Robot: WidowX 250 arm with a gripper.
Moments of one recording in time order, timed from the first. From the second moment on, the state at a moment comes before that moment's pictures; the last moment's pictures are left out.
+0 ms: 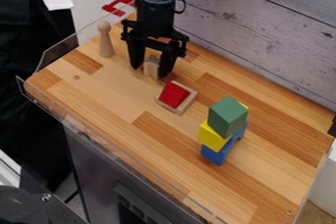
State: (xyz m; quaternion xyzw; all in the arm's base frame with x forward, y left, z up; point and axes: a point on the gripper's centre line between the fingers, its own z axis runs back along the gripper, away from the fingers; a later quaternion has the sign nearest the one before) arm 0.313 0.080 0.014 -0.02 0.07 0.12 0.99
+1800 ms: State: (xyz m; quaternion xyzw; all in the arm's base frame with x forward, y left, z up) arm 0.216 -0.056 0.136 -0.03 0.05 -0.11 0.99
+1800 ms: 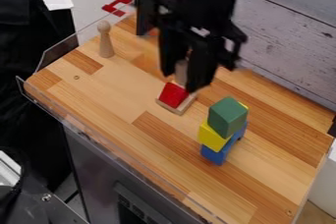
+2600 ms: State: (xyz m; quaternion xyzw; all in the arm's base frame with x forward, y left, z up) arm 0.230 -0.084 0.122 -0.02 0.07 -0.15 0.99
